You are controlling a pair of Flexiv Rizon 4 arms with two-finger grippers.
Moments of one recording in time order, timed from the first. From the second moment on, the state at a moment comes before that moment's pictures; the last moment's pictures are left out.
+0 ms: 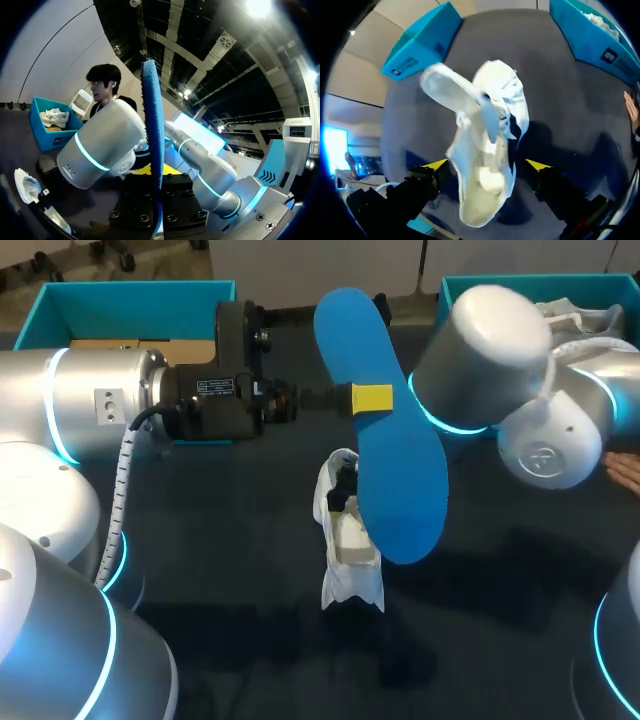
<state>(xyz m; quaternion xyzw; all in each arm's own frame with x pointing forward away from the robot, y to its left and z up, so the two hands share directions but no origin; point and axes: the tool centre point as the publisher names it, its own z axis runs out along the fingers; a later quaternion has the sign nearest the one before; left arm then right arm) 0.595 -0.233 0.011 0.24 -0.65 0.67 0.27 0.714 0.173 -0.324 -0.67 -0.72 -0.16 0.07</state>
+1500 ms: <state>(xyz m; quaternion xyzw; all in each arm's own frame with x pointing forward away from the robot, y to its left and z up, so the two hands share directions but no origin) 0.595 -0.233 0.011 0.24 -0.65 0.67 0.27 0.734 0.162 -0.237 -0.64 -0.66 -0.36 0.16</state>
